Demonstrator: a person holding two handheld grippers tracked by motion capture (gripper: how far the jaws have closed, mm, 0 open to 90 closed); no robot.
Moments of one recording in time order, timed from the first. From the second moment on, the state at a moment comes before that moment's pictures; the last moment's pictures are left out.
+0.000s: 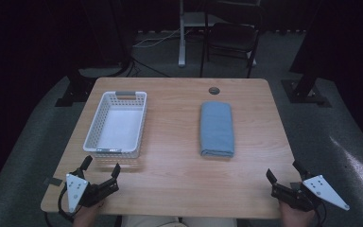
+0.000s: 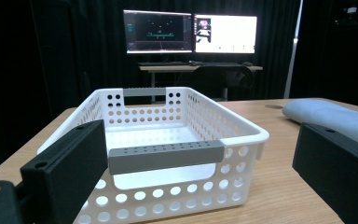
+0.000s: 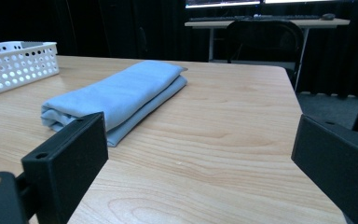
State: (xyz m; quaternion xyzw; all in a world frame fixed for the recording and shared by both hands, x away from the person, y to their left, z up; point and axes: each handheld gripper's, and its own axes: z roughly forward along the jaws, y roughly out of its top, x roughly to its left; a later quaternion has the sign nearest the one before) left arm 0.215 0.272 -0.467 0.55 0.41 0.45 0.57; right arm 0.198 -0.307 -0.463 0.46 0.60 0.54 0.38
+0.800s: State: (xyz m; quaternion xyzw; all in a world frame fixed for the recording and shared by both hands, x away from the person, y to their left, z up) left arm 0.215 0.272 -0.467 0.56 0.41 0.44 0.57; right arm 0.206 -0.316 -0.424 0.44 0.60 0.55 0.37
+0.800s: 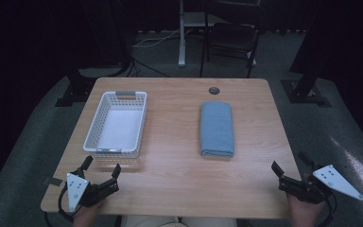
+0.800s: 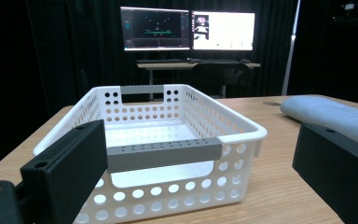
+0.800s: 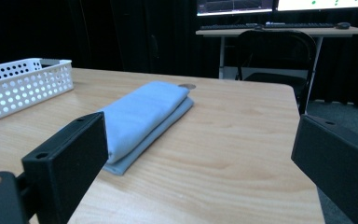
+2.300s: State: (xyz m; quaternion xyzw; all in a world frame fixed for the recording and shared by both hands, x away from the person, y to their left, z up) left arm 0.215 0.272 -0.467 0.56 0.41 0.44 0.57; right arm 0.300 -0.299 -0.342 0.41 0.65 0.55 0.33
